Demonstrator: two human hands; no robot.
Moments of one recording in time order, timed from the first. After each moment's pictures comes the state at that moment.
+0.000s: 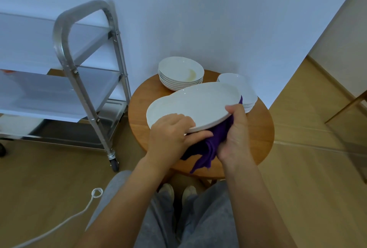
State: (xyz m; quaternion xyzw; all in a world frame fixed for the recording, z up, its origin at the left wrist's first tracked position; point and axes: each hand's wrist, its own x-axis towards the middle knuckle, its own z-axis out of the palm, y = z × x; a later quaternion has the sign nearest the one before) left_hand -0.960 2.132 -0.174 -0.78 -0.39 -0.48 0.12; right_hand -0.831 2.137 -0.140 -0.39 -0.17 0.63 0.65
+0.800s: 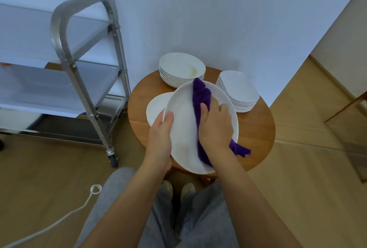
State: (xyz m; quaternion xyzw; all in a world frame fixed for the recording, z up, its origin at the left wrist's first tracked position) left_hand -0.961 2.137 -0.190 -0.29 -0.49 -0.58 -0.58; right_hand -0.849 2.171 -0.176 -0.72 -0.61 0.05 0.32
